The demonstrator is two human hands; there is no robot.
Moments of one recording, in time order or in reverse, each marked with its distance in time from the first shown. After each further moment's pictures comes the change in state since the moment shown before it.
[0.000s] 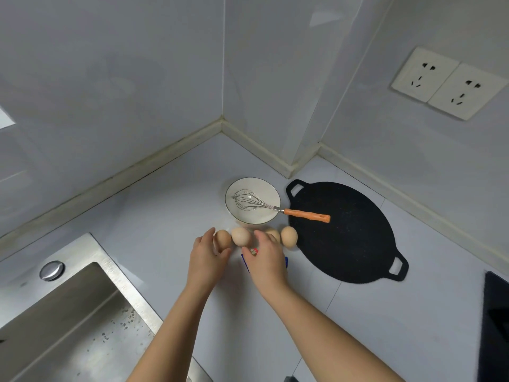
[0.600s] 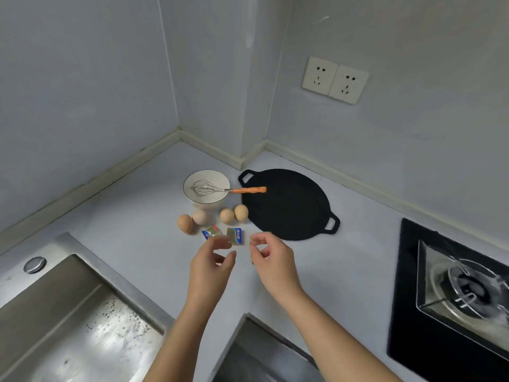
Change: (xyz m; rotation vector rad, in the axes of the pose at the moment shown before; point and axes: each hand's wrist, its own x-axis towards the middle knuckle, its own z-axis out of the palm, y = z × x) left_hand -0.175 0.053 0.021 -0.217 -0.009 0.281; right_hand -0.136 0.049 -0.115 0.351 0.100 -0.030
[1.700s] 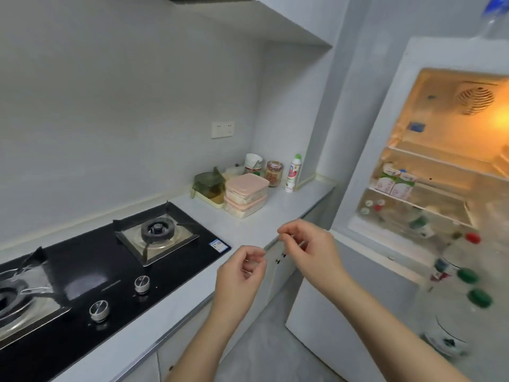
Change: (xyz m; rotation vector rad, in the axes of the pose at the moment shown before) left_hand -0.646 0.227 0.383 -0.340 -1.467 0.600; right_hand -0.658 0.110 -0.530 -0.461 1.269 0.350
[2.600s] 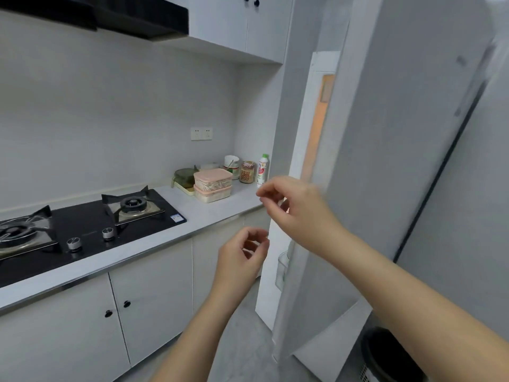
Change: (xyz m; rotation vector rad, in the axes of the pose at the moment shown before) left_hand -0.227 0.132 0.304 0.046 0.121 0.155; right_hand -0.169 0.055 -0.332 -0.050 -0.028 -0.541
